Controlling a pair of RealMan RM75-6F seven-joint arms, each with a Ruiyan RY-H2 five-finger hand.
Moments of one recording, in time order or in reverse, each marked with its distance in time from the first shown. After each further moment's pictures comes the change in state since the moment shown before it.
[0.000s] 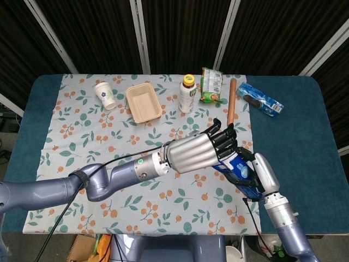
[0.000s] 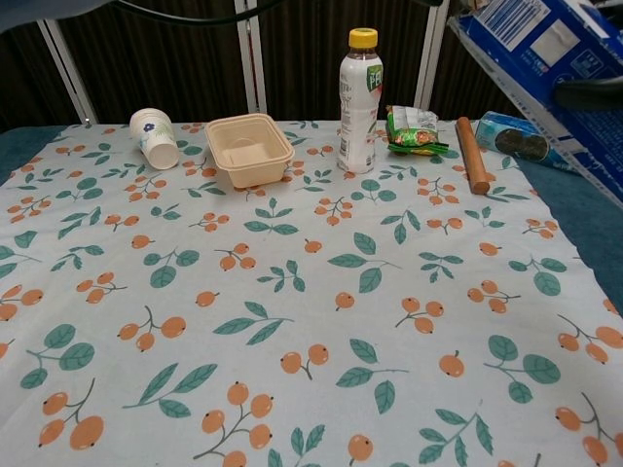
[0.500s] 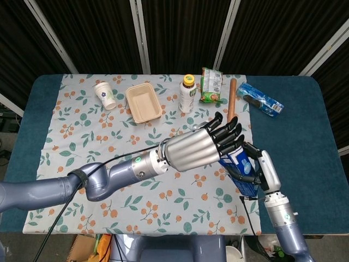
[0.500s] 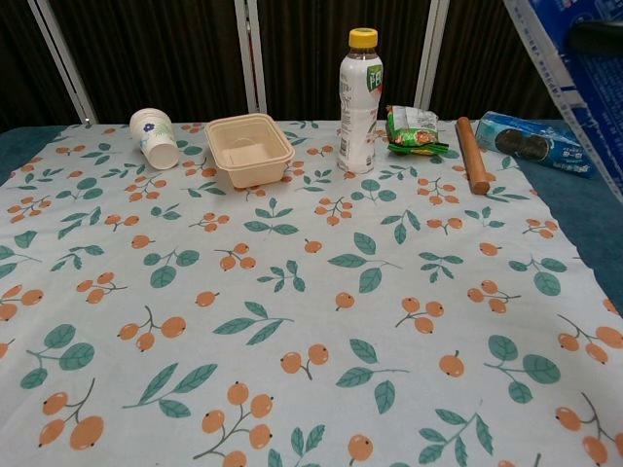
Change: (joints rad) left arm -0.012 0.024 -0.023 -0.029 -0.008 0.029 -0.004; right arm -0.032 -0.077 0.030 0.052 -0.077 0.078 0.173
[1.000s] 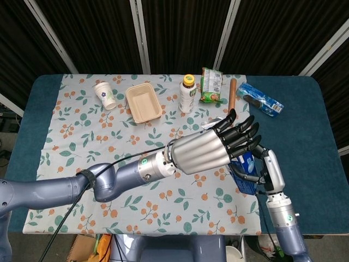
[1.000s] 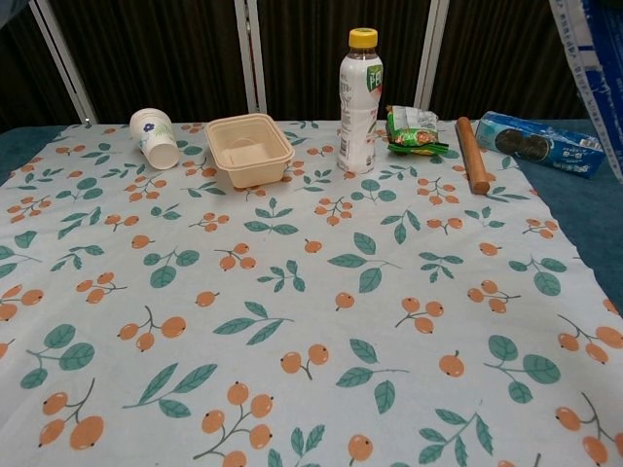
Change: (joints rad) left arm -0.028 -0.040 -0.043 0.004 -0.007 0.059 0.039; right arm -0.025 -0.035 0.018 0.027 -0.038 0.065 0.094
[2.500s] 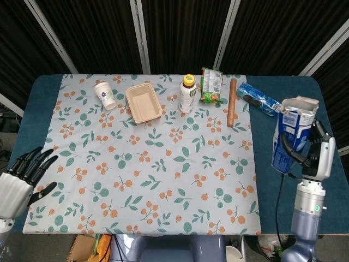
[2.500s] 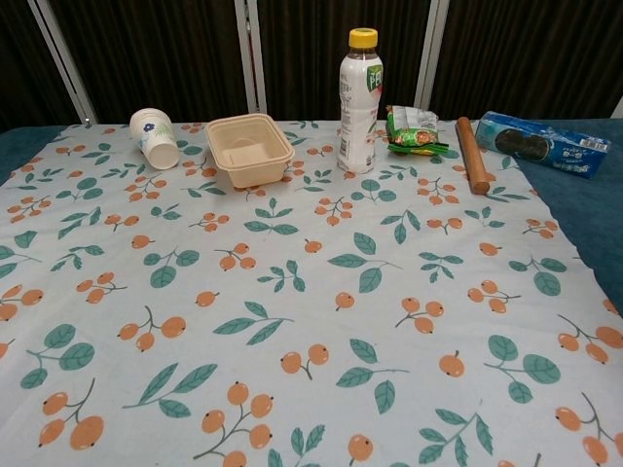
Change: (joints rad) left arm 1.026 0.221 0.548 0.199 0.087 0.823 -0.645; right arm -0.048 -0.058 0.203 0.113 0.159 0.189 -0.050
